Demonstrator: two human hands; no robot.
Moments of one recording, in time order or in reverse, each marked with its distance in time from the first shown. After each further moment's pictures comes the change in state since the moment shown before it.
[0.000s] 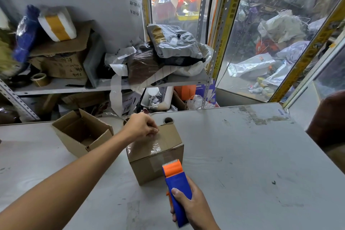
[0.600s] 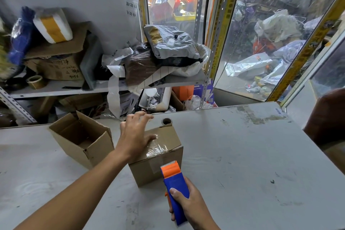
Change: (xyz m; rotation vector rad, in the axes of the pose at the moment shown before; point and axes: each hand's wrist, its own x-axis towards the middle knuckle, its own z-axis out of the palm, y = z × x) left_hand -0.014 -0.033 0.037 0.328 0.379 0.174; right_hand 0.011 0.004 0.000 -0.001 0.009 0.058
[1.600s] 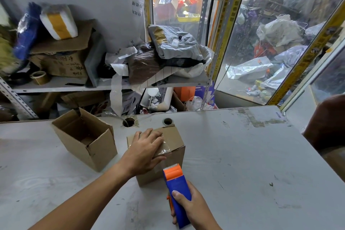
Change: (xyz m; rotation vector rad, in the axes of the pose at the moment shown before) left_hand -0.038 0.003 0.016 0.227 -0.189 0.360; right_hand -0.009 -0.002 -0.004 -0.036 -0.038 0.025
